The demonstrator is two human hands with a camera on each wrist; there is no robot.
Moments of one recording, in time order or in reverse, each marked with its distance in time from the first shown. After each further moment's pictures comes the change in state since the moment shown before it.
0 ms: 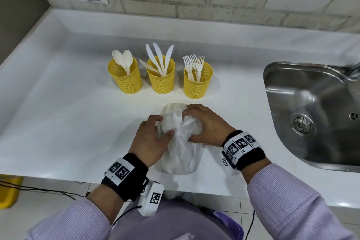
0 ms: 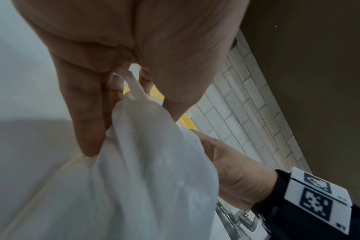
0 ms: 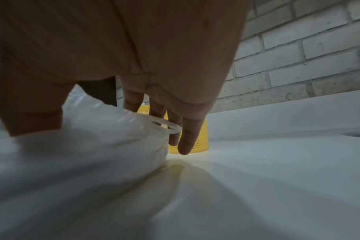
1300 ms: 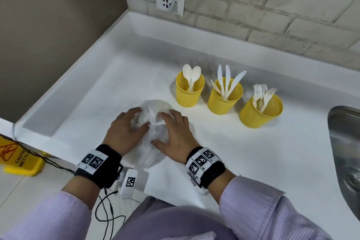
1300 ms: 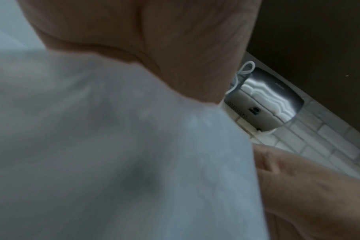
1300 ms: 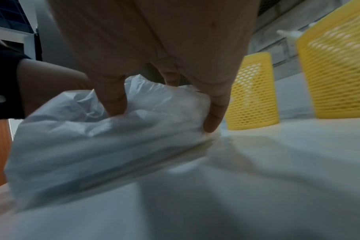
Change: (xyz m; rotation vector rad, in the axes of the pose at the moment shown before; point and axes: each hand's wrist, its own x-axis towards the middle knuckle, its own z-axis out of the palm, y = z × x) left_hand 0.037 -0.136 -0.174 0.071 0.211 -0.164; right_hand 0.139 -0.164 0.143 -0.029 0.030 -0.132
